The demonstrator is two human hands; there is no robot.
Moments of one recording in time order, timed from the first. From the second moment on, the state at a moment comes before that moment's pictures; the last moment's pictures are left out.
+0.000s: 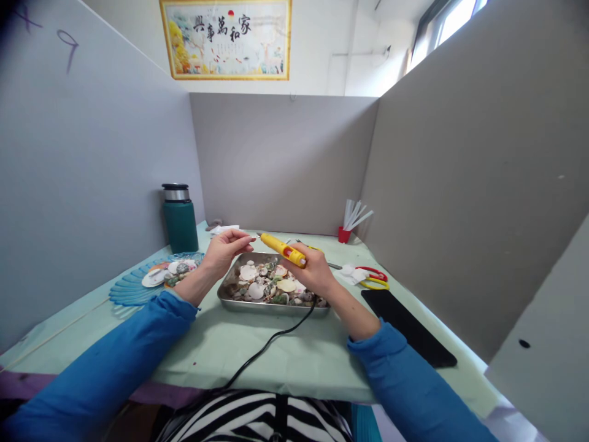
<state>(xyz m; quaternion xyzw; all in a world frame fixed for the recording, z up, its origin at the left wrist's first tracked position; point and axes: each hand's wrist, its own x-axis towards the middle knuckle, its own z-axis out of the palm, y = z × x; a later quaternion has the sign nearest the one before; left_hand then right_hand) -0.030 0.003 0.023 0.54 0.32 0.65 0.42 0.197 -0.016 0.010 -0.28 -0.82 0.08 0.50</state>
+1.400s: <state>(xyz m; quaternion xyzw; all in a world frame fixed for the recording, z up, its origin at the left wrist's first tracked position) -0.033 0.007 0.022 0.51 0.32 0.65 0.45 0.199 -0.014 0.010 -0.29 -0.82 0.07 0.48</state>
